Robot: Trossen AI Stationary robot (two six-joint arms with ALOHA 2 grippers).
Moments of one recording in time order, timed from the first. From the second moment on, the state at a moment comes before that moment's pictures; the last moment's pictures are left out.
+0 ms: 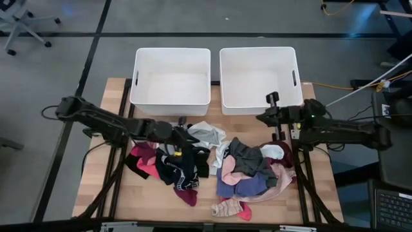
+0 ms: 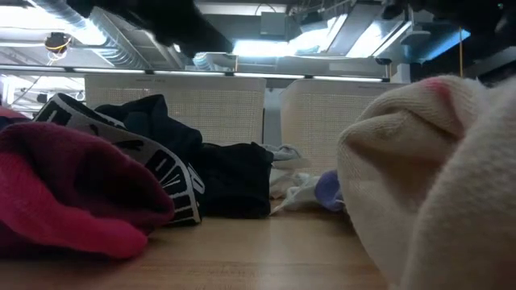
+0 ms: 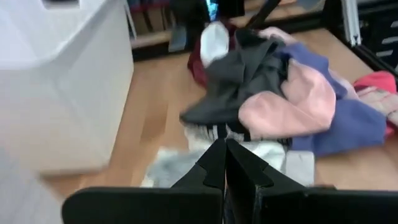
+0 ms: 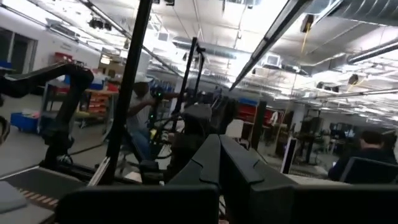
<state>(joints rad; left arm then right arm) -0.17 1.30 0.74 0.17 -0.21 0.14 -0.25 0.70 0.42 0.69 -0.46 -0.09</state>
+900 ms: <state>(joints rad) -0.12 1.64 1.14 -0.32 -0.40 -0.07 -0.25 0.72 0.44 0.63 -0.46 -0.11</state>
